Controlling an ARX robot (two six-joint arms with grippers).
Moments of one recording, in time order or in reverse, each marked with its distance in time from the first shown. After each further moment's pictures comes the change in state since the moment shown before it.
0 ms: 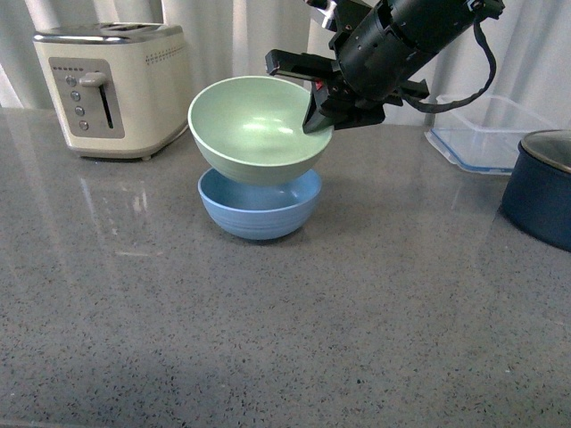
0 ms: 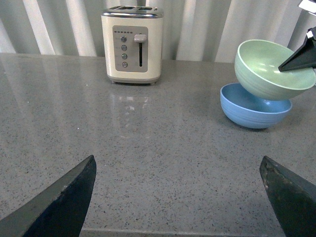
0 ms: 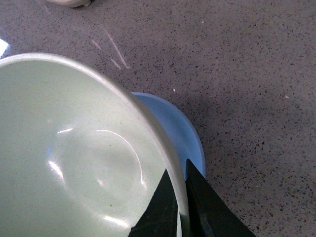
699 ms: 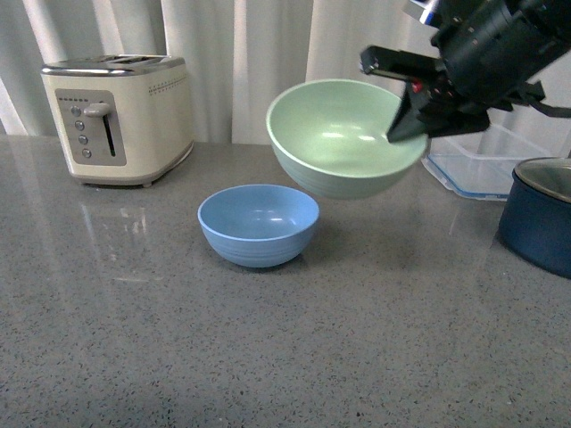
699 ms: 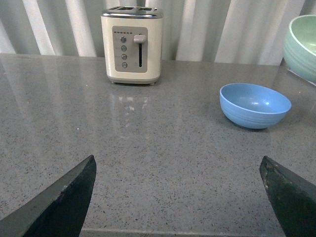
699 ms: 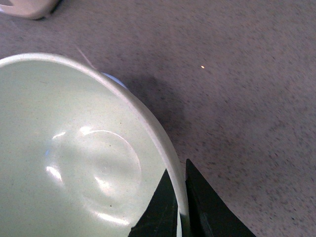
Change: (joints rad) left arm 0.000 0.000 0.000 0.000 0.000 0.000; right arm -0.060 -0.259 -0.233 0.027 0.055 0.007
